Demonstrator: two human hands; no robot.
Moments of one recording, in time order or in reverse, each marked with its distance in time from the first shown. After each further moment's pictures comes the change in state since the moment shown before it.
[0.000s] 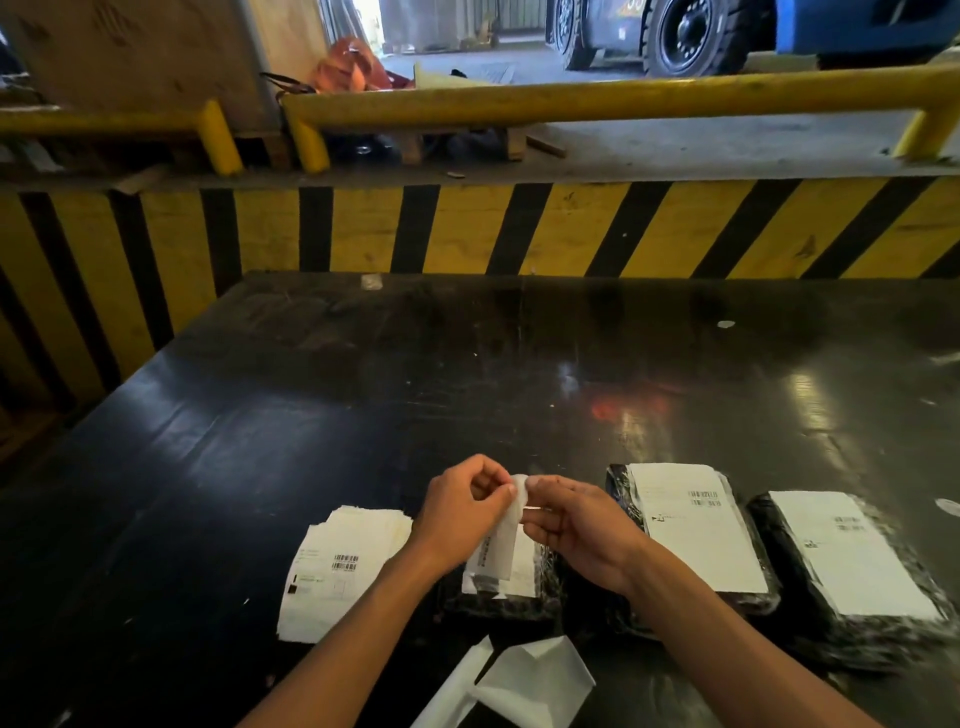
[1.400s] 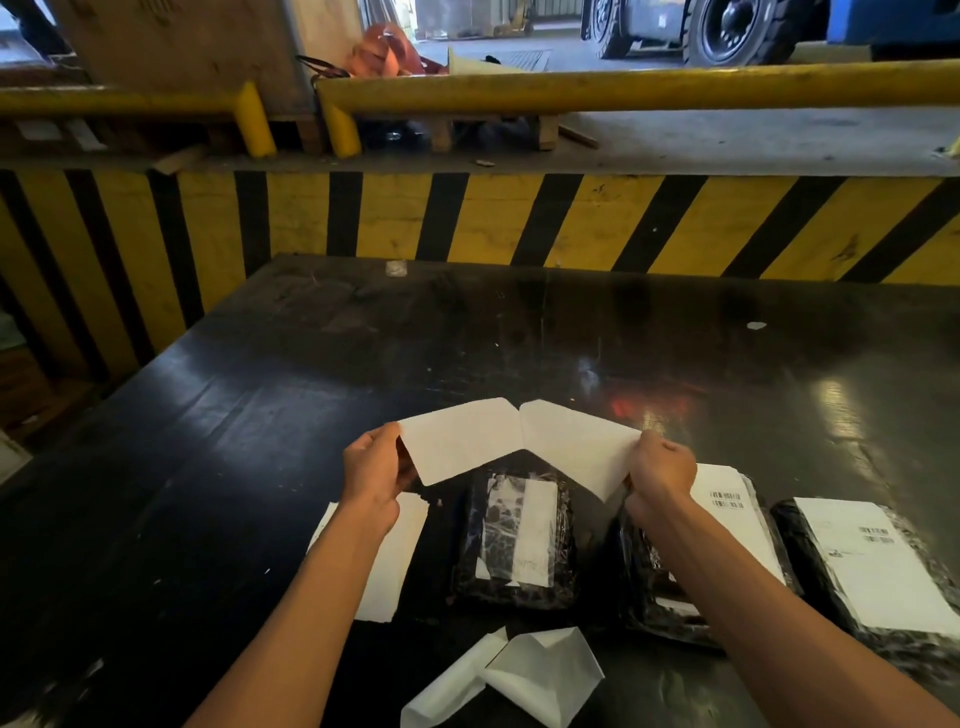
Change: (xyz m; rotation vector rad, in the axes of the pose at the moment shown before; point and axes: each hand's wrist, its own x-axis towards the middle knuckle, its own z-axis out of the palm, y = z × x) left_hand 0.013 -0.026 -0.066 -0.667 0.494 -0.551; right_hand 0.049 -0.032 -0.037 -0.063 0.948 -0.231
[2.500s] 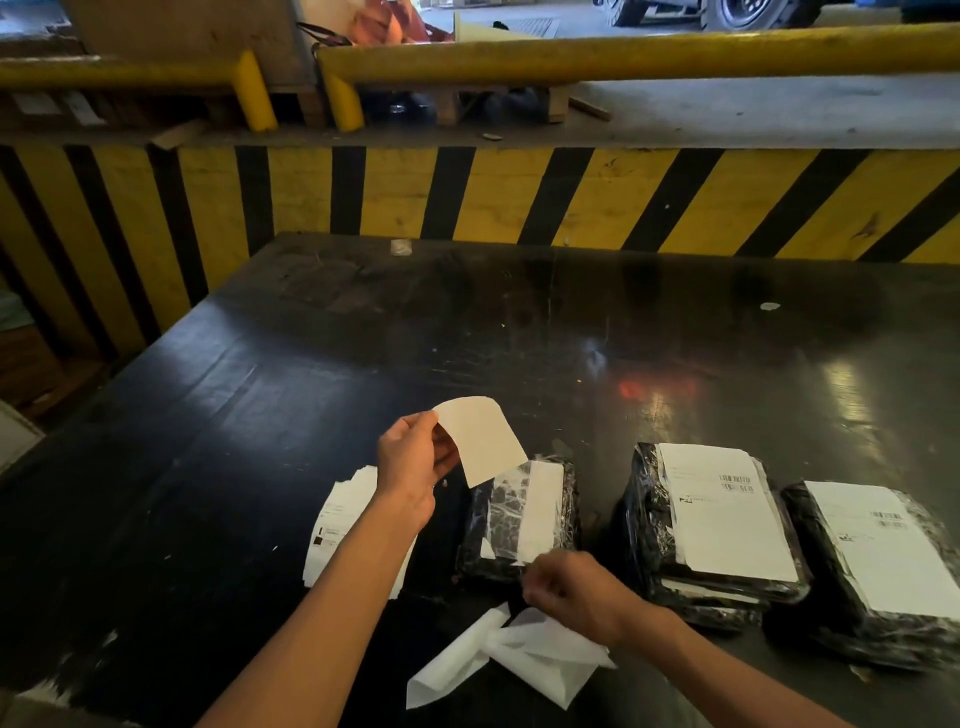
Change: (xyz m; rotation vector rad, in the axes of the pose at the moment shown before) left_hand -0.025 -0.008 0.023 -0.104 -0.080 -0.023; right_hand -0.060 0.108 -0.045 -1.090 -1.130 -0.596
